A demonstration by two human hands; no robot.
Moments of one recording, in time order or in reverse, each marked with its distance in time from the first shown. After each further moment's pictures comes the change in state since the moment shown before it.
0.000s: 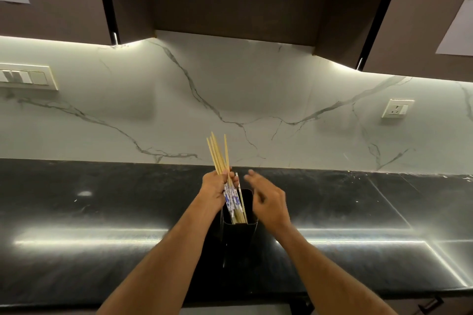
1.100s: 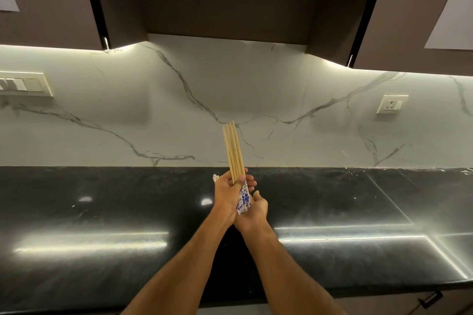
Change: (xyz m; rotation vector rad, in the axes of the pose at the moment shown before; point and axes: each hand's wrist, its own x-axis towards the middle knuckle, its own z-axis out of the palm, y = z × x) left_hand -0.029 -0.043 0.018 0.251 -0.105 0.348; right_hand 0.013 -0.036 0.039 1.912 0.483 1.332
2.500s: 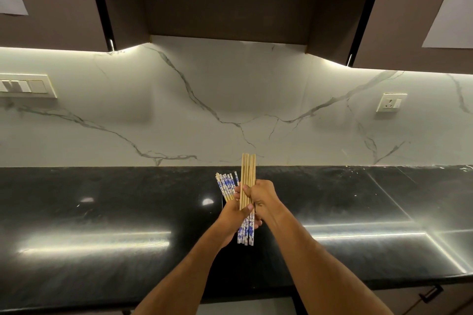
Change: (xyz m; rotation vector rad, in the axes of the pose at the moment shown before) left_hand -0.041 -0.015 -0.029 0.288 -0.312 -0.299; right_hand 0.004 -0.029 0.013 -1.214 0.173 -0.330
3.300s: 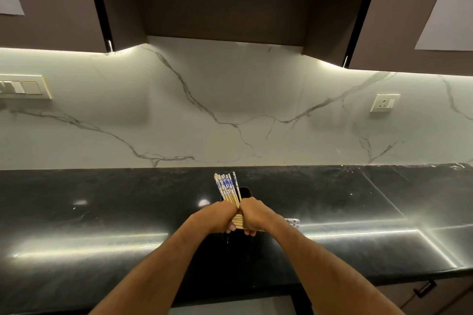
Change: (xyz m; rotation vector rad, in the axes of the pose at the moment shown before) left_hand -0.002 0.033 -0.042 1.378 -0.296 0.109; right_hand -0.023 0.018 -0.010 -1.264 -0.335 -0.183
